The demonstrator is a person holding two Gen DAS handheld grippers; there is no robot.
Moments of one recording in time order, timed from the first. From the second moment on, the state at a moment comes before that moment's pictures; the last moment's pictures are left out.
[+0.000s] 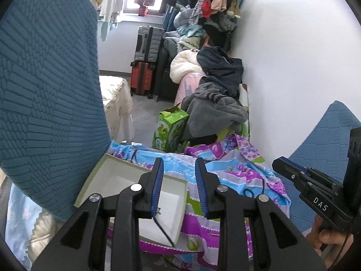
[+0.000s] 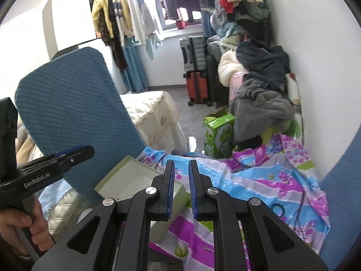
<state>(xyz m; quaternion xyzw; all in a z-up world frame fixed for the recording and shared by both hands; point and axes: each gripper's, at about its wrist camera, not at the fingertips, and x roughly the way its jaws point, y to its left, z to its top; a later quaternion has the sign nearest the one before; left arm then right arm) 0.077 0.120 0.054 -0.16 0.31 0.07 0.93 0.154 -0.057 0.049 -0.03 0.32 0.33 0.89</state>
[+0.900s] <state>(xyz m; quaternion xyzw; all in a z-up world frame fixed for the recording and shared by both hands) 0.084 0.008 -0.004 -0.14 0.37 0.00 0.92 0.135 -0.164 0.003 -0.02 0.33 0.26 0.91</state>
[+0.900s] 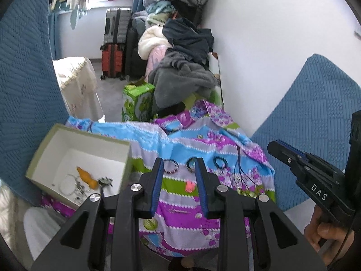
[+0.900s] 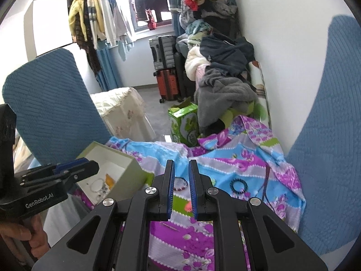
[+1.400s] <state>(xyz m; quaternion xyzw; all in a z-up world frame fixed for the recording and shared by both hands) 0.092 -0.020 -0.082 -0.14 0.41 -0.02 0.90 0.137 -0.209 -0.072 -0.01 0.34 0.23 0.91</state>
